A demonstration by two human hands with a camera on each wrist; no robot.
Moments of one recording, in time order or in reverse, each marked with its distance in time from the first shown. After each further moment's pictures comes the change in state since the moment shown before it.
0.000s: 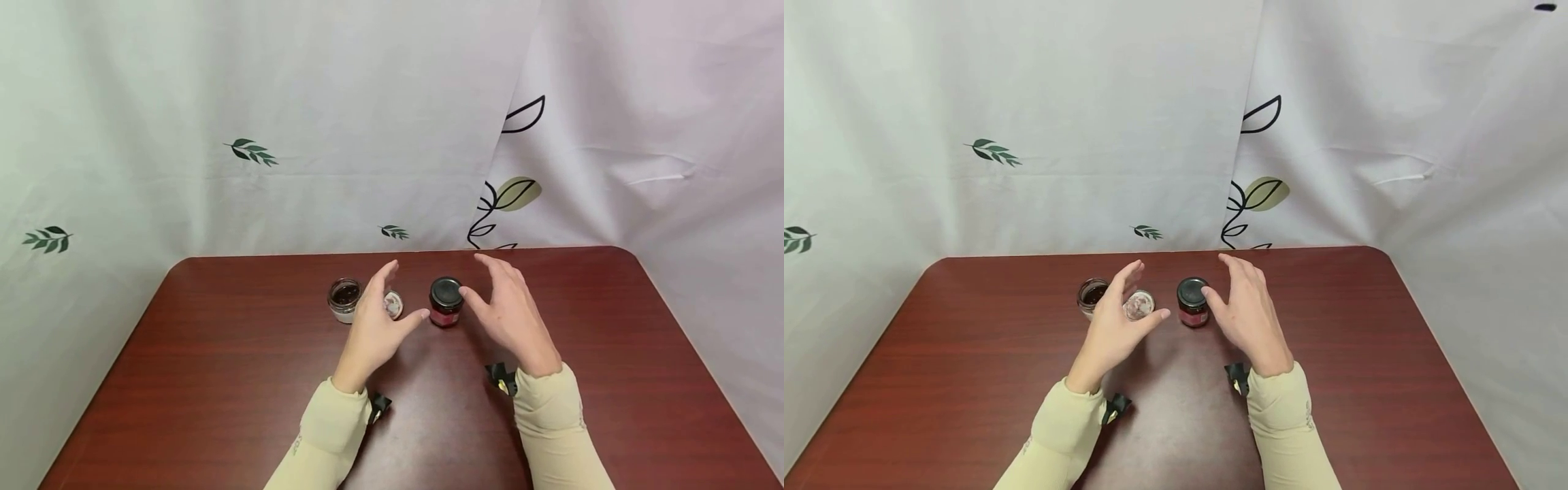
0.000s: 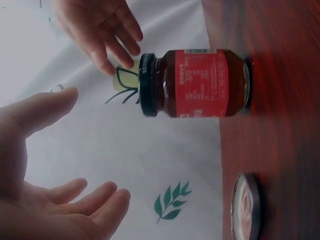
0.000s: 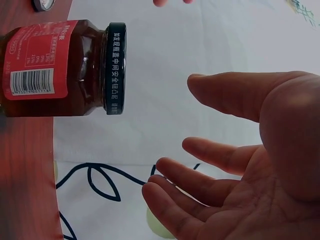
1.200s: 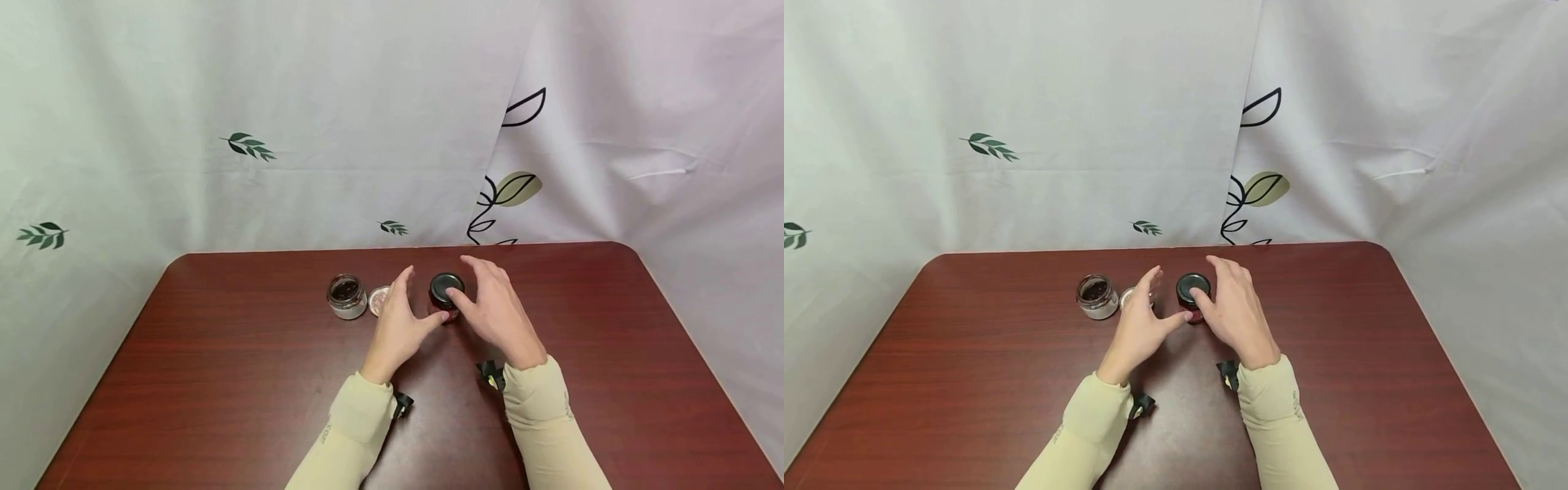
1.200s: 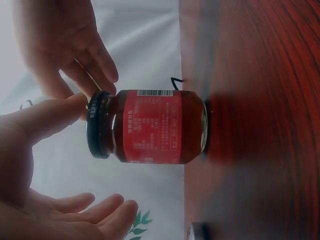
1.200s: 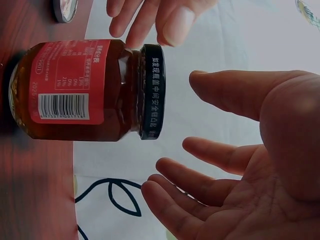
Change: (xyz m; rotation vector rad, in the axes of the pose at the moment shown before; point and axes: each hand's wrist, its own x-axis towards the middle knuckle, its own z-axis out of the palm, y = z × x) left_hand 0.004 -0.005 0.040 0.033 -0.053 -0.169; right_hand 0.006 0.000 0.019 -0.020 -0.049 -0.005
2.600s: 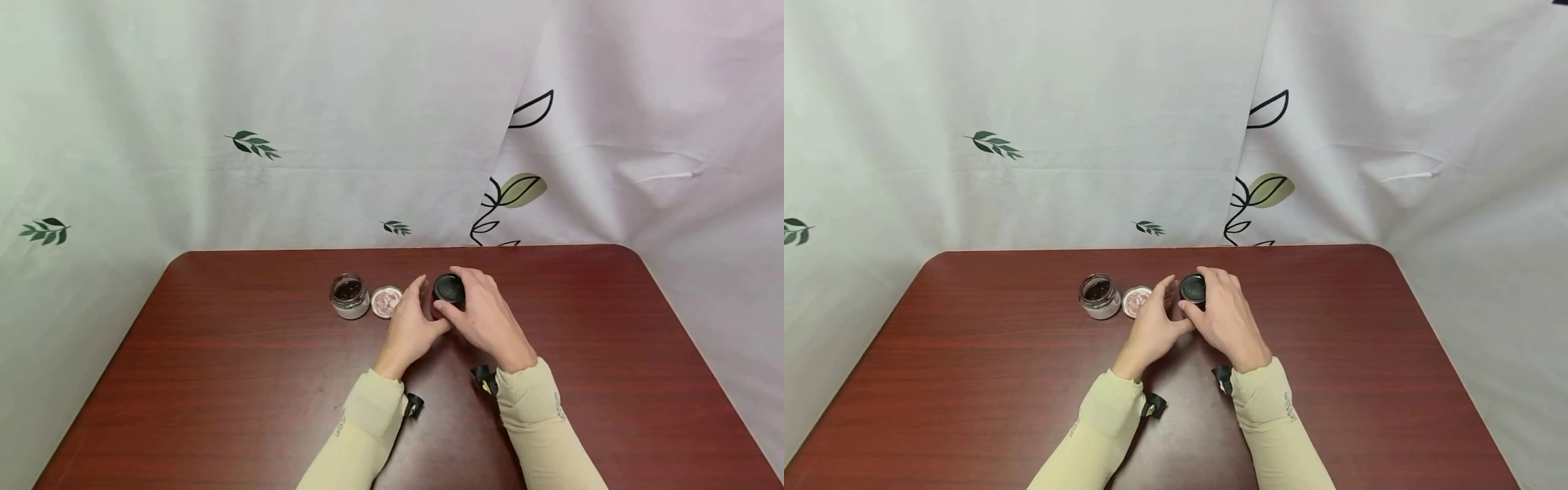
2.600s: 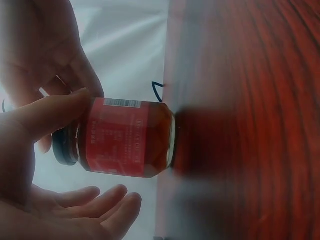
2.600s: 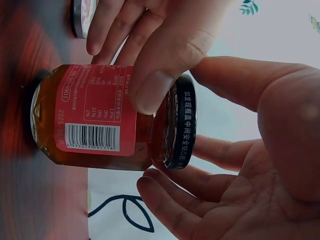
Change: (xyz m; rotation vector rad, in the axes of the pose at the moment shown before) left_hand 0.008 -0.012 0.019 0.005 -0.057 -0.012; right_hand 0.000 -0.003 0.018 -0.017 -0.027 -0.069
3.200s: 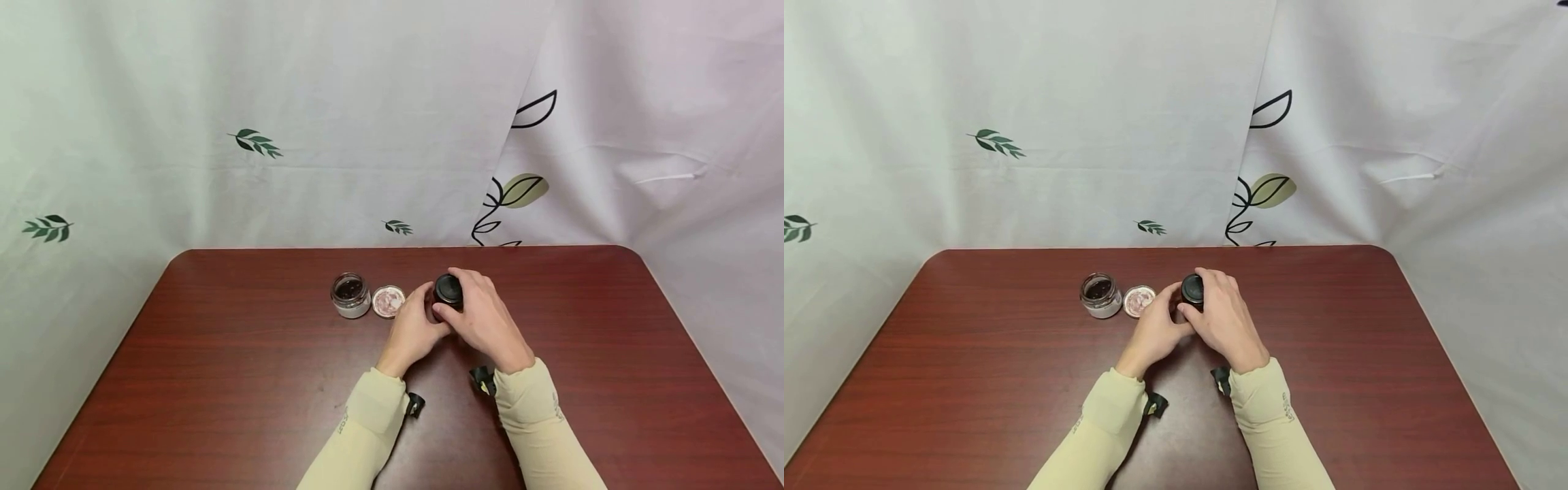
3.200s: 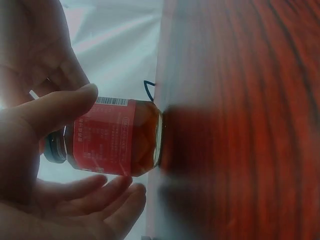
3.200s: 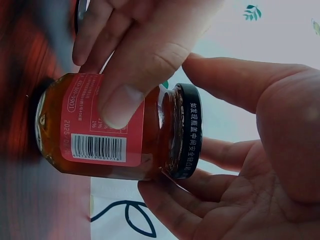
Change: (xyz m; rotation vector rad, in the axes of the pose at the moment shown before) left_hand 0.001 -0.006 0.003 0.033 -0.057 -0.010; right_hand 0.000 -0.001 0.005 -0.008 0.001 -0.014
